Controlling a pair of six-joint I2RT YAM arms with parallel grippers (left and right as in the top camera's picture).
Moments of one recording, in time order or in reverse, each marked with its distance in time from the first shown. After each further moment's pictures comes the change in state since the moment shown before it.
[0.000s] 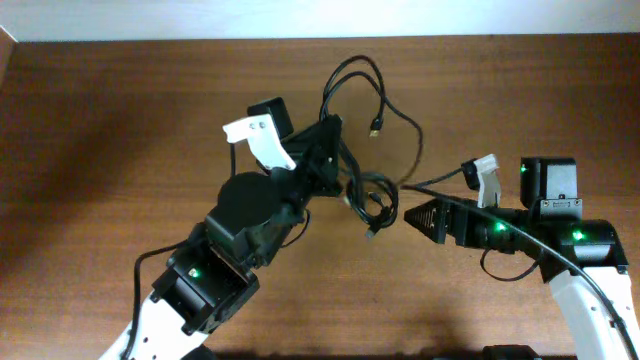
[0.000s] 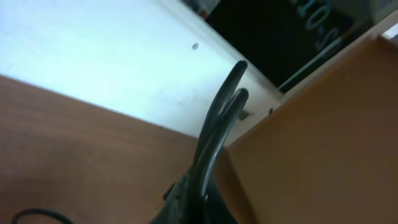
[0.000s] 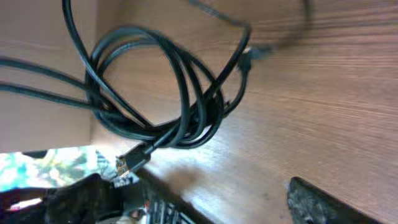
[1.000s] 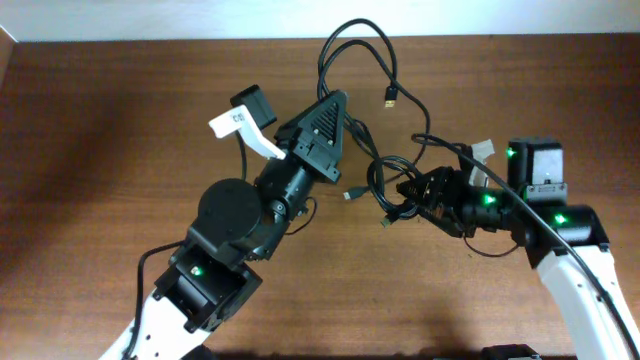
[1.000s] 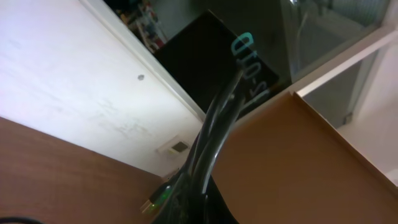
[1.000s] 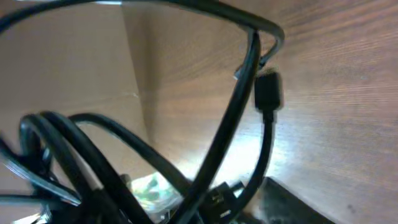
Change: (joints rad) left arm 0.000 0.010 0.000 0.235 0.030 -0.175; right arm 0.055 0.090 0.001 0.225 -0.058 0.473
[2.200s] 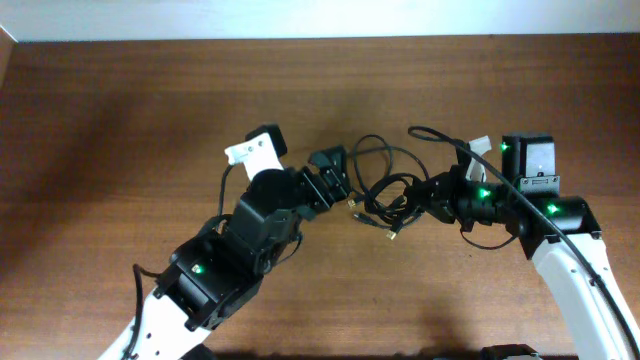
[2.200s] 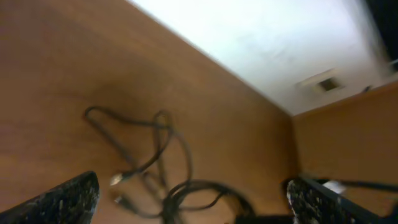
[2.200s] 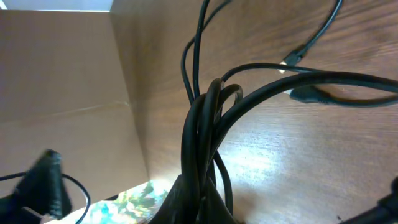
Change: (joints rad) left arm 0.000 0.008 0.013 -0.674 -0.084 -0.044; right arm 0.002 0.050 0.000 0.044 0.039 0.003
